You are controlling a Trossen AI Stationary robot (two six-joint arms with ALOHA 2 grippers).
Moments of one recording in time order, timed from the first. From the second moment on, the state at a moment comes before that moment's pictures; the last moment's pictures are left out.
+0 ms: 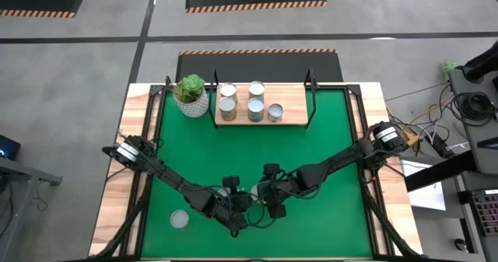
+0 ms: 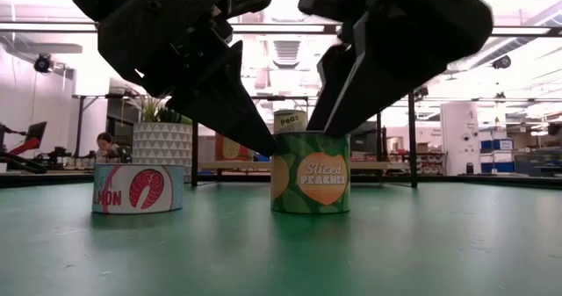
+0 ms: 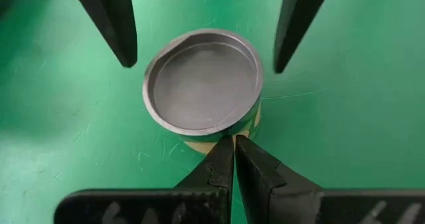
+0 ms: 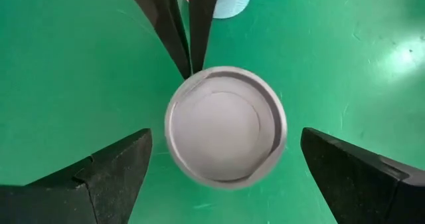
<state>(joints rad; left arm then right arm) -0.54 1.96 1.21 -0.23 -0.59 -0.51 0.37 1.84 1.22 -0.34 0.20 0.16</state>
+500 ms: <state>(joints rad) -0.54 1.96 1.21 -0.23 -0.59 -0.51 0.37 1.89 1.22 -0.32 0.20 0.16</state>
